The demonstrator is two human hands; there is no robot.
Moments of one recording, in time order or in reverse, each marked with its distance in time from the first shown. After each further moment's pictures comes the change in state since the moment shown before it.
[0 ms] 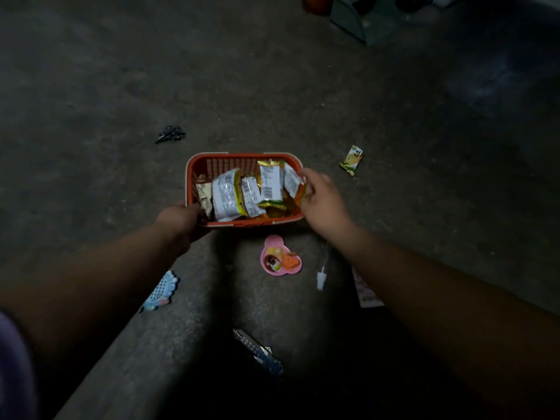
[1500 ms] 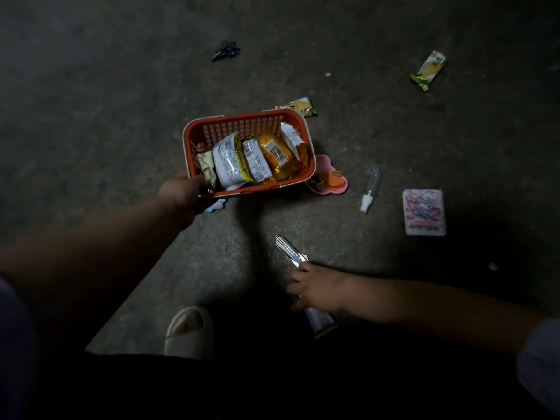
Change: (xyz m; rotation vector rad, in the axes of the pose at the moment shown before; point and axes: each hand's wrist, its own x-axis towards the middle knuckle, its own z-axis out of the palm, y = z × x) left_hand -0.080 -0.066 -0.079 0.105 0.272 -0.052; right_hand -0.197 0.110 0.140 -0.866 -0.996 -1.297
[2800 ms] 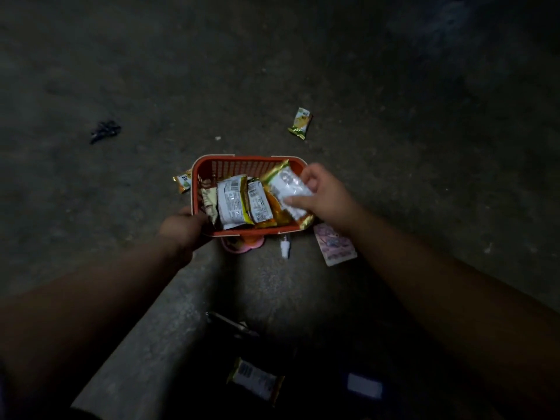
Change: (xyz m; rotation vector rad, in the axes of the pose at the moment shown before) left_hand 0.011 0.024 0.154 0.137 -0.452 0.112; right_hand -0.181 0.113 -0.135 1.481 1.132 1.211
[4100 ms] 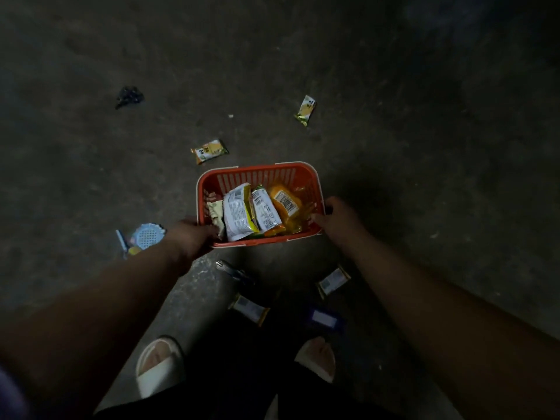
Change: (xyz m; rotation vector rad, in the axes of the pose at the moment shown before) left_hand -0.140 0.054 -0.045 0.119 -0.047 -0.248; right_hand -0.087 -0.064 -0.017 -0.337 0.067 0.421
